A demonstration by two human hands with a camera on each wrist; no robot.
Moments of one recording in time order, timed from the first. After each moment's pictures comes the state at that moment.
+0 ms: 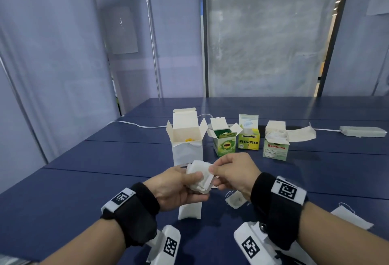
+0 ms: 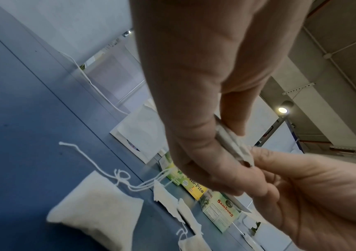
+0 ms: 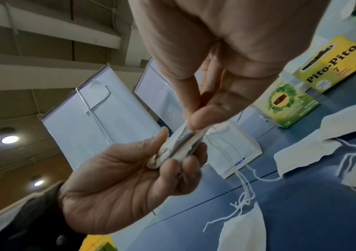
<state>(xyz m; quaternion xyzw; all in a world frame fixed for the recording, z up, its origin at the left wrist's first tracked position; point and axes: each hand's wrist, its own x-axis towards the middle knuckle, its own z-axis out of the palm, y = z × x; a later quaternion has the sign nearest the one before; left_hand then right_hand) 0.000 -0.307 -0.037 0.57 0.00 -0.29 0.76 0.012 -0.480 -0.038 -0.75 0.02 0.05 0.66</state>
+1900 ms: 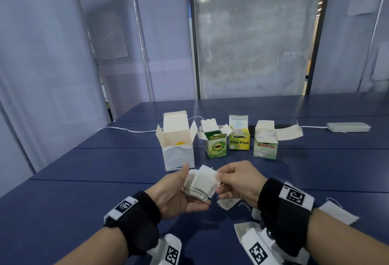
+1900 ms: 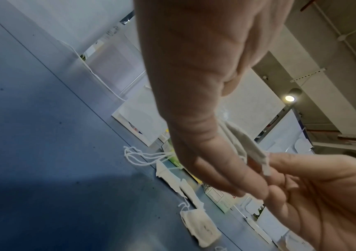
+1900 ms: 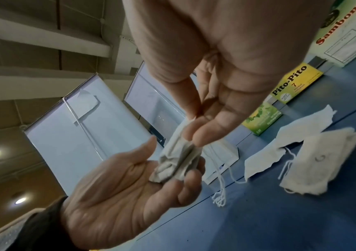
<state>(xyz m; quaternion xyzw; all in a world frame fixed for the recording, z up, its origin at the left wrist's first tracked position) 0.007 -0.336 -0.046 0.58 0.06 -0.33 0.74 -0.001 -0.517 -0.045 -0.72 0.05 0.10 0.68</state>
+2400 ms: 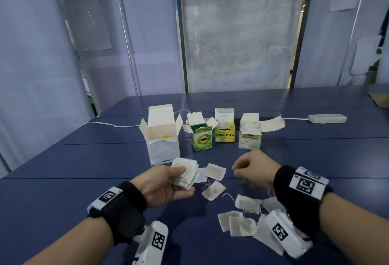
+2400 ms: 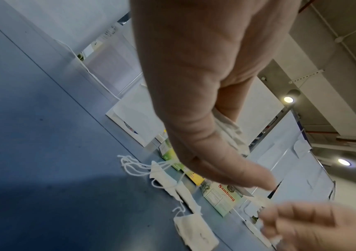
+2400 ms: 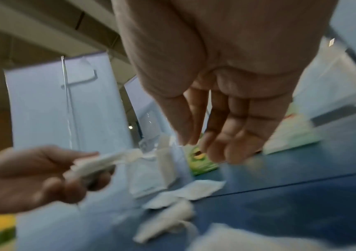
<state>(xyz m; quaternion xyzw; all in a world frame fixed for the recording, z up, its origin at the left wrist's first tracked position) 0.016 -0.341 -0.047 0.56 0.07 -0.31 0.76 0.004 -0.591 -0.048 -0.92 0.03 0.02 0.40</state>
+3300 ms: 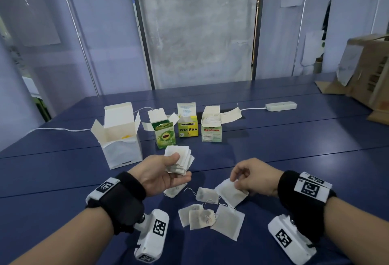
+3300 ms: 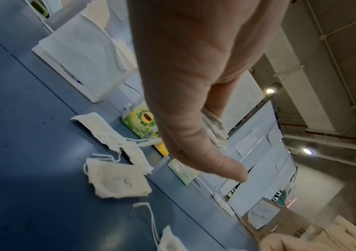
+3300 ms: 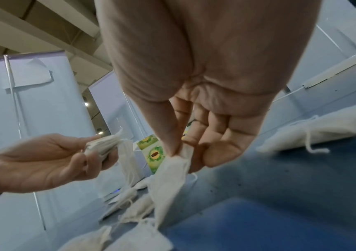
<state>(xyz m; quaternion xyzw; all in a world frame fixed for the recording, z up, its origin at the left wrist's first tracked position) 0.025 -0.430 -0.046 0.57 0.05 -0.34 0.75 -0.049 -0.676 -0.074 -0.89 0.04 0.08 0.44</state>
